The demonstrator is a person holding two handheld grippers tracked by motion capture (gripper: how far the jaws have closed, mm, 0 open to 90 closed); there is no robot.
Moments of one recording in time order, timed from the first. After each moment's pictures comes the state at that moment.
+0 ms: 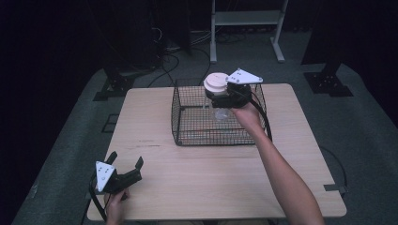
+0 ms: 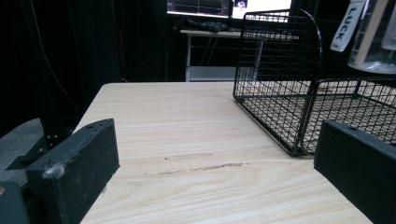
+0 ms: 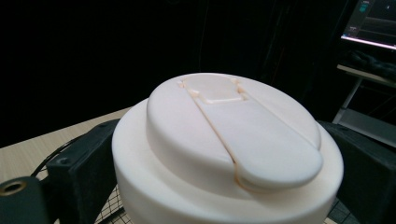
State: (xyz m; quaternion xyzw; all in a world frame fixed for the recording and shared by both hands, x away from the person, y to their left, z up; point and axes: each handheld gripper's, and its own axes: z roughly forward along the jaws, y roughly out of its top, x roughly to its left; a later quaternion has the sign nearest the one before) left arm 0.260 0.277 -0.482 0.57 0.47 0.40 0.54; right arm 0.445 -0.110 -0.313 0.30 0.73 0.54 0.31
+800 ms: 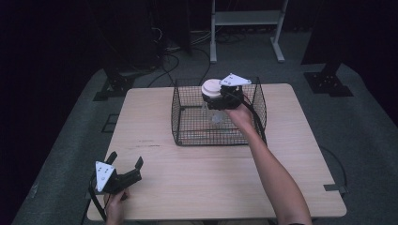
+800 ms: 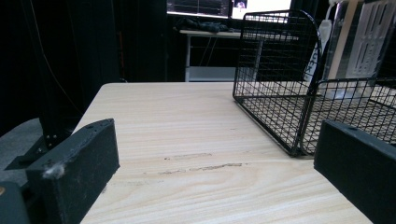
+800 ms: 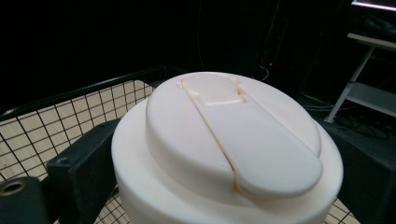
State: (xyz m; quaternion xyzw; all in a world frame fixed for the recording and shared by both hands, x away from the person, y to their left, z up) left arm 0.260 0.278 -0.482 0.57 0.47 0.40 0.54; right arm 0.481 -0.100 -0.355 0.32 0.74 0.51 0.29
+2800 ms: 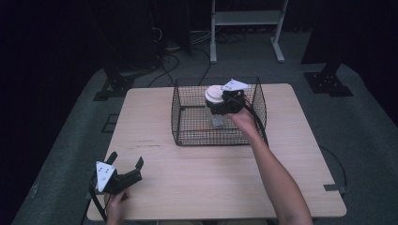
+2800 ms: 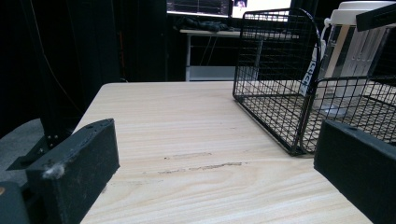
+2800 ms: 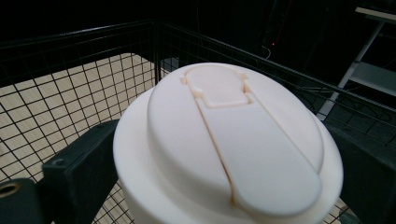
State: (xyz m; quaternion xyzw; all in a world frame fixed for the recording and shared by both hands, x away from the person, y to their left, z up) left arm 0.260 0.277 -0.482 0.57 0.47 0.40 0.54; right arm 0.488 -0.110 -0.380 0.33 0.76 0.49 0.27
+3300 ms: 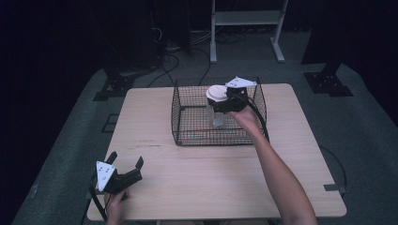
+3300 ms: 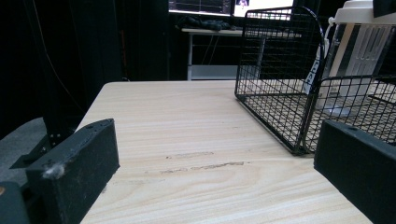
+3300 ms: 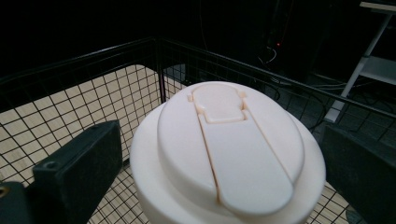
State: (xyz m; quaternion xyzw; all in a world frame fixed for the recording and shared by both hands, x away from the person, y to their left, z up) left arm 0.260 0.277 -0.482 0.57 0.47 0.40 0.54; right arm 0.485 -0.120 -0.369 0.35 0.75 0.51 0.25
